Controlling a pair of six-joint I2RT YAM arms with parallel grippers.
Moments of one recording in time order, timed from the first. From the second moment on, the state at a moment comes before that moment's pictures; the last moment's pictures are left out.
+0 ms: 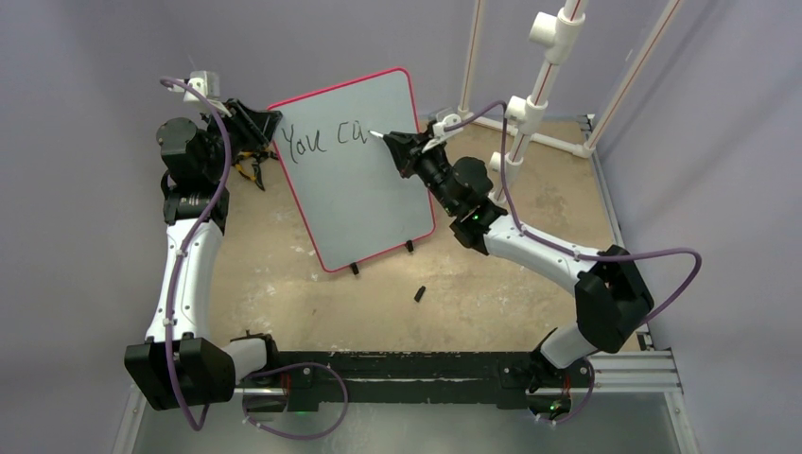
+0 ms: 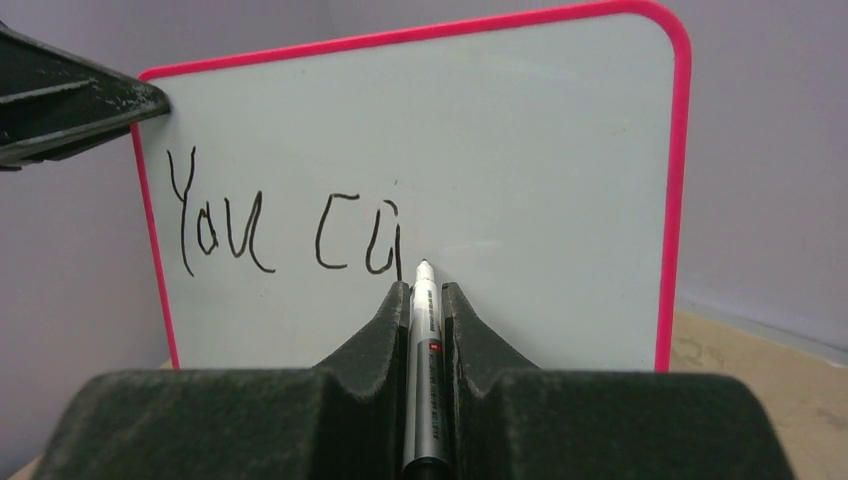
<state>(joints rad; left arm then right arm) 0.13 1.18 1.18 0.06 0.48 -0.41 0.73 1.53 1.08 0.72 0.10 0.17</state>
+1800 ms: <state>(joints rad) 0.14 1.20 1.18 0.07 0.52 -0.42 0.72 1.57 1.10 0.77 0.11 0.16</state>
